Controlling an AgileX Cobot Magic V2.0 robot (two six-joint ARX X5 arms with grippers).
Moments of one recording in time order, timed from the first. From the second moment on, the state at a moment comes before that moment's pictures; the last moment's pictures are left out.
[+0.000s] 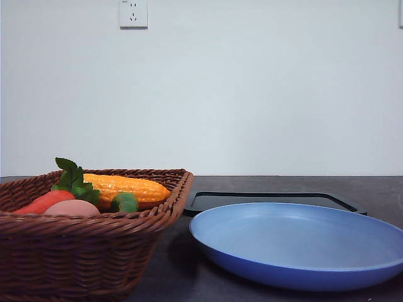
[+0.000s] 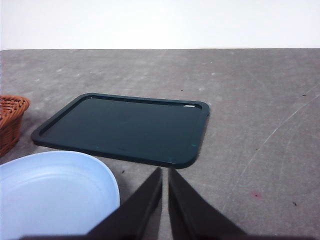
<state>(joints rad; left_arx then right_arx) 0.01 0.00 0.05 -0.24 -0.02 -0.04 0.09 0.01 0.02 -0.16 -0.21 0.09</state>
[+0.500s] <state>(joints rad) 0.01 0.00 0.04 -0.19 0.08 -0.45 0.09 0.01 0.02 -0.02 -0.21 0.26</state>
